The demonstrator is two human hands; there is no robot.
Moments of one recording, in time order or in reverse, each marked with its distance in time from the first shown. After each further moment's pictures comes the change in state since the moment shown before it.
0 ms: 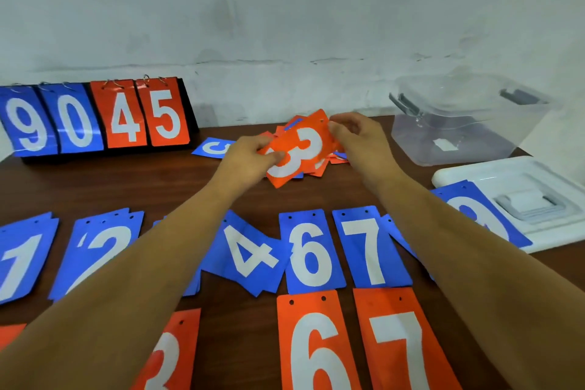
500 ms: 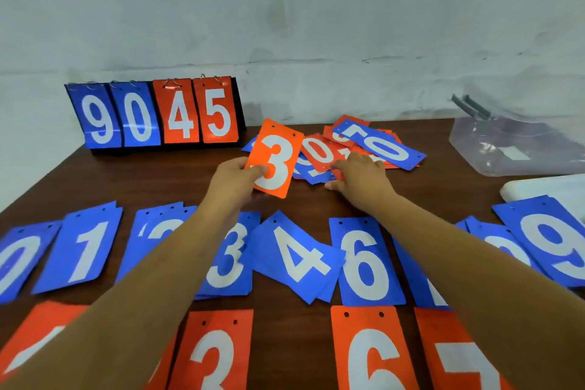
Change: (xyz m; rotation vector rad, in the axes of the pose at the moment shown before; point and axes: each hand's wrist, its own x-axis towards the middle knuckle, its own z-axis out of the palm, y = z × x) left_hand -0.029 -0.055 -0.059 -0.458 0.223 -0.447; right_hand 0.001 0.042 0.084 -1.055 -0.410 -0.205
